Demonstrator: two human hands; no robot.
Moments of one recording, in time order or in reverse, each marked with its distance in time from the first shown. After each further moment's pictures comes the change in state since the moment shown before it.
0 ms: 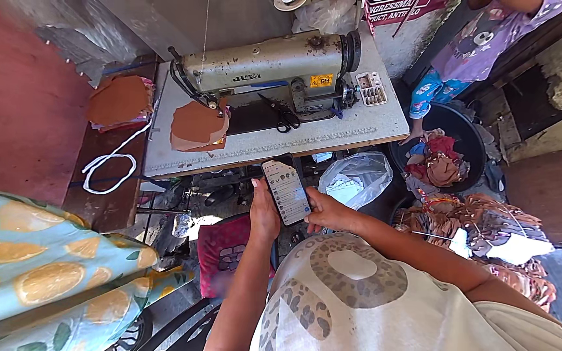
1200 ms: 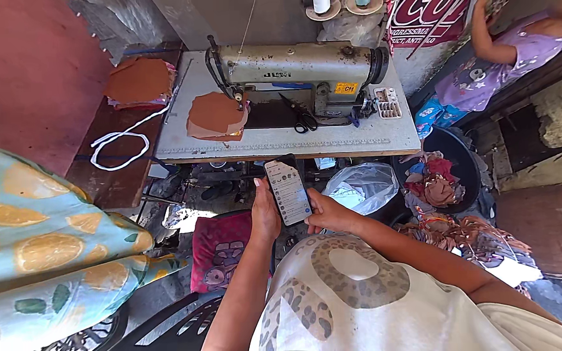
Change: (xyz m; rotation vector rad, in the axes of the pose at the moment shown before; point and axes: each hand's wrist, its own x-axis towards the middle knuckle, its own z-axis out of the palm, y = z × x) left_hand -0.013 0.006 -0.036 -0.119 0.054 0.037; right_hand 0.017 -0.022 0.031 -0.129 -0.044 0.039
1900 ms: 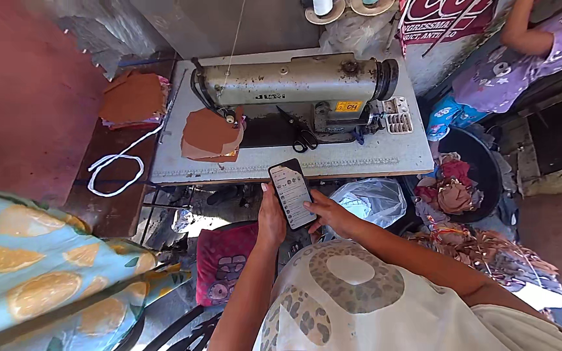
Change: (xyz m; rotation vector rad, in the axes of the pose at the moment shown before) left_hand 0.082 -0.006 0.036 0.102 0.042 -0.053; right_hand 0.048 -0.003 -0.073 0.406 0.048 -0.054
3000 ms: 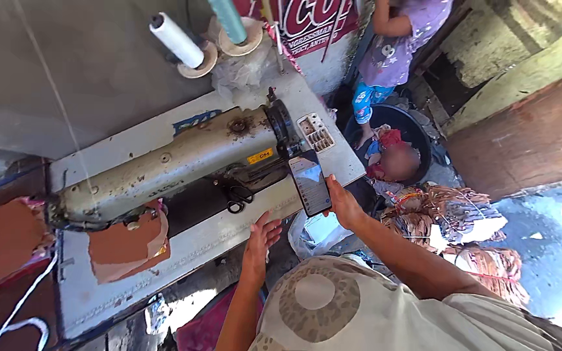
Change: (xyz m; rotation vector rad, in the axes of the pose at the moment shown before) left_hand 0.084 -0.025 0.072 0.406 -0.406 -0.231; right_hand -0.032 -0.017 -0.157 0.345 0.828 -0.174
